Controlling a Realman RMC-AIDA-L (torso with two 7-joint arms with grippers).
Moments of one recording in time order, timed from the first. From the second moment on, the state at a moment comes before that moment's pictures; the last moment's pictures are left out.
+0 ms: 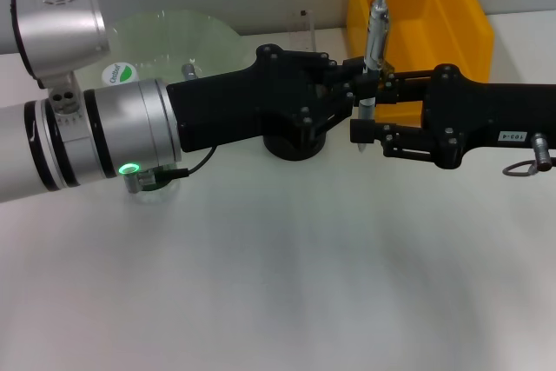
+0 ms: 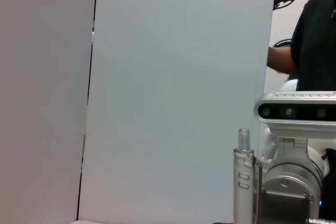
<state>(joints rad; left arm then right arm) -0.46 -2.07 1.61 1.02 1.20 1.16 -1.45 0.53 2.04 -0.72 -0.77 -1.80 -1.78 1.35</state>
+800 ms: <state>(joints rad) -0.46 -2.07 1.61 1.02 1.20 1.17 -1.44 0.53 2.05 -0.71 -0.79 -1.80 -1.78 1.36</state>
